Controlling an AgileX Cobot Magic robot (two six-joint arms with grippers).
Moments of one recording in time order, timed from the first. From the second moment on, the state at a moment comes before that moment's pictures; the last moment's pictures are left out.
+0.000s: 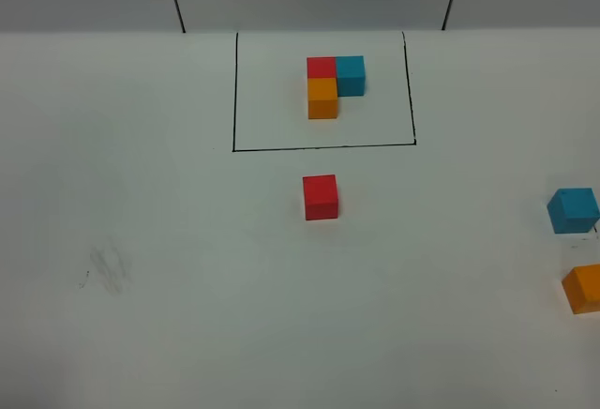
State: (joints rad) left arm -0.24 0.17 -0.78 -0.05 1.18 0.24; right arm 0.04 0.00 -0.50 0.07 1.07 -0.18
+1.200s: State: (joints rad) left arm 0.14 -0.01 -0.51 0.00 1.08 0.00; right arm 0.04 0.00 -0.50 0.07 1.07 -0.18
